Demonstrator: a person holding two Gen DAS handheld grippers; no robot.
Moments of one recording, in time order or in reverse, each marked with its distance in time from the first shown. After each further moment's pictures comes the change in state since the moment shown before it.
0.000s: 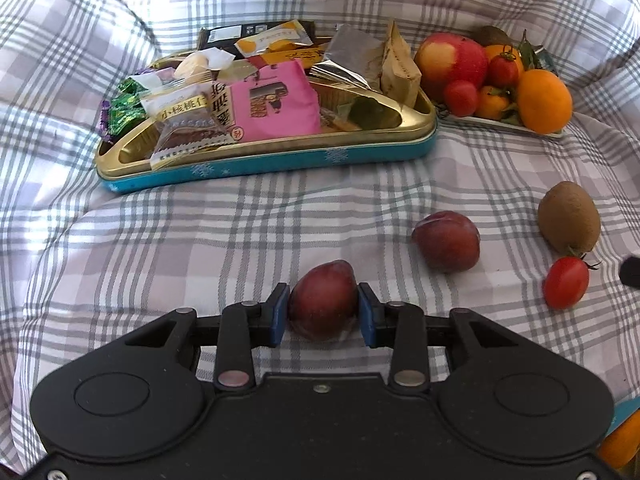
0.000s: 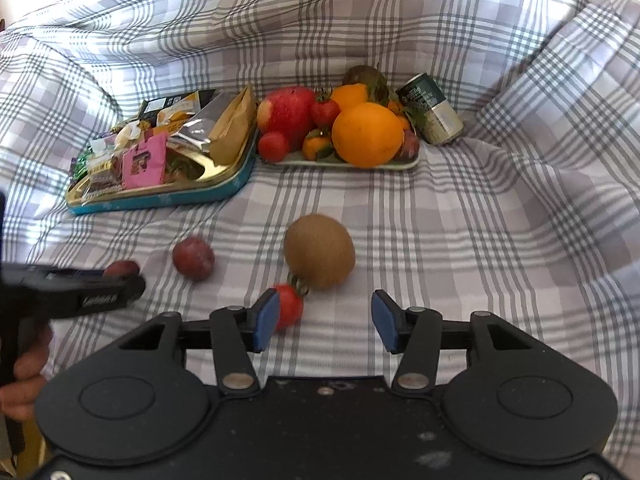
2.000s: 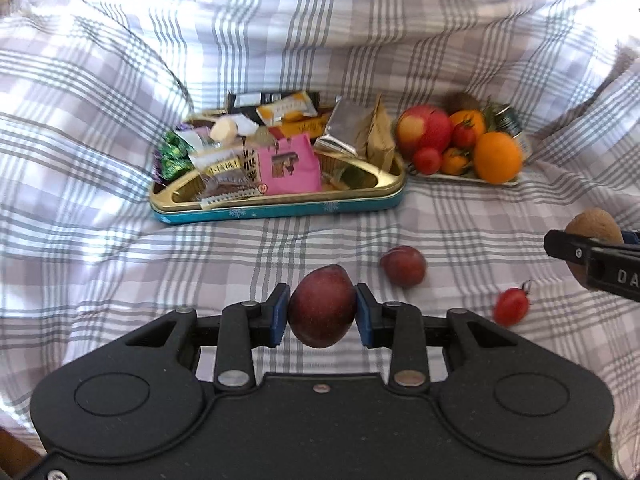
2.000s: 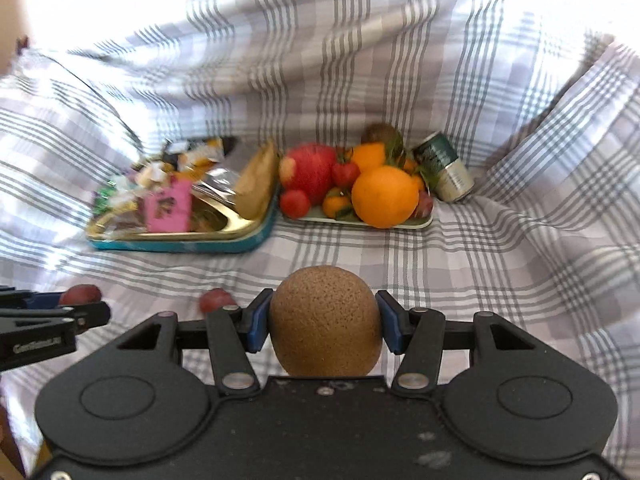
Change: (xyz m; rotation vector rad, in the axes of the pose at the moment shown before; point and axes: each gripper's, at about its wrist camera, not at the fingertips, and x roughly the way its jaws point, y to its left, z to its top) left arm -0.099 -0.004 -0.012 -0.021 -0.140 0.007; right arm -0.032 0.005 0.013 -0.039 -0.136 0.046
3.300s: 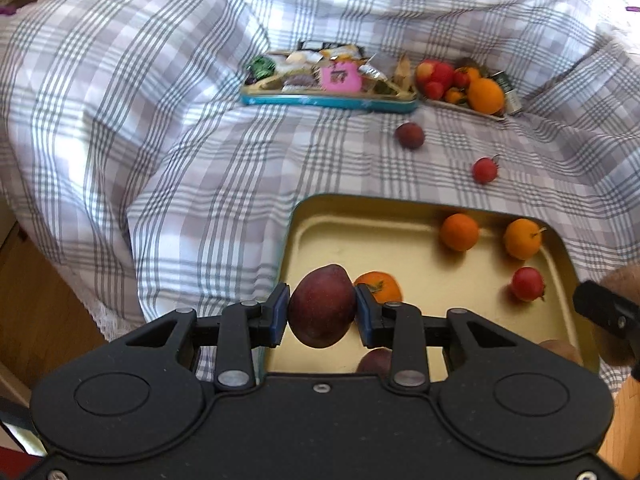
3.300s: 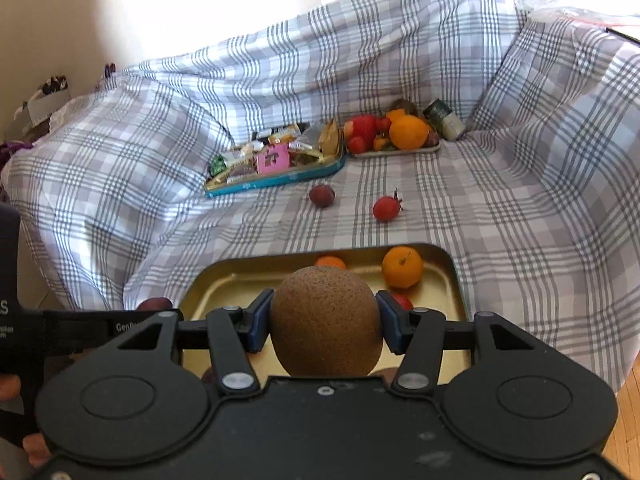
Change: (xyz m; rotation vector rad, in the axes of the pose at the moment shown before) left arm -0.121 0.005 -0.146 -0.131 0.044 0.082; right arm -0.201 0.039 -0.167 0.106 -0.052 0.121
